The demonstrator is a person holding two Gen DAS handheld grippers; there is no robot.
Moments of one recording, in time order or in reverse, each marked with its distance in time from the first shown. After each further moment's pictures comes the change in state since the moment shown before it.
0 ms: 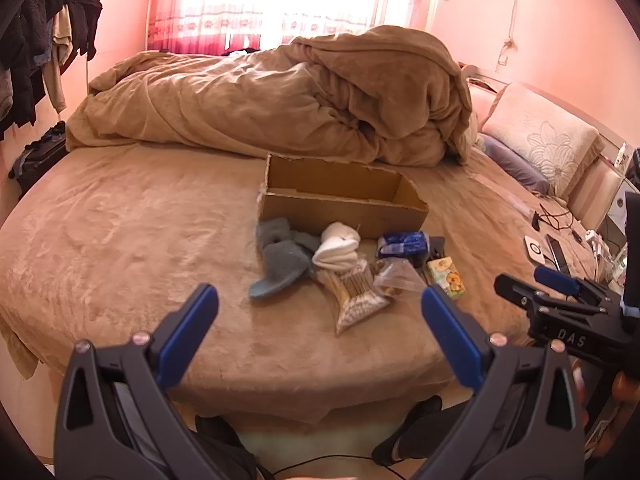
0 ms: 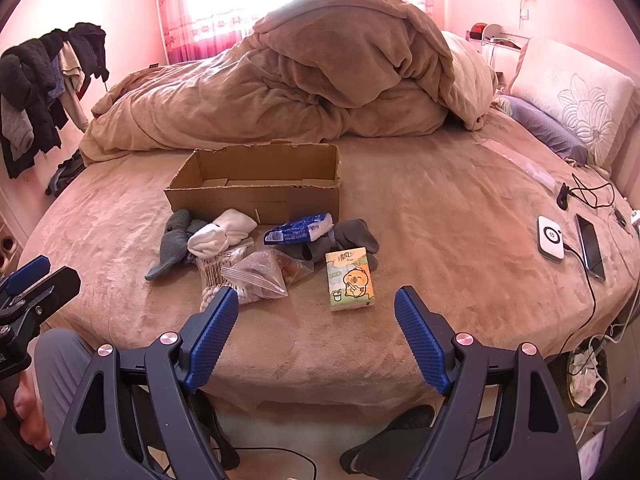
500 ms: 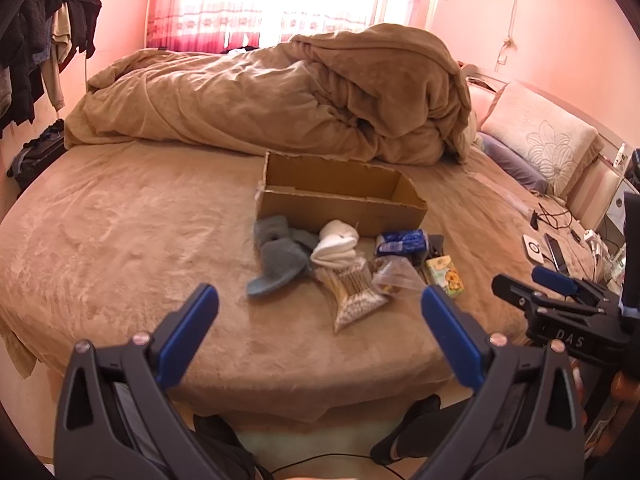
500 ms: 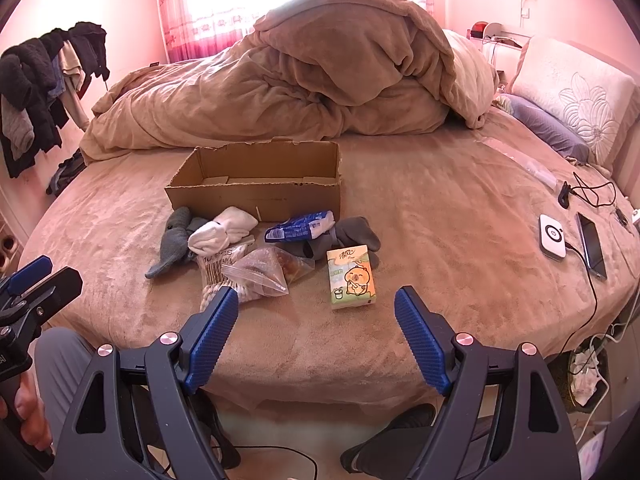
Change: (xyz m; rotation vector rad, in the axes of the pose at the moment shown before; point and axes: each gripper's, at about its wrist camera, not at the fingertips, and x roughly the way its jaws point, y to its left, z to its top) left arm 0.001 0.001 -0.001 -0.003 0.005 -0.006; right arm 0.001 0.000 -0.002 0.003 0.004 0.002
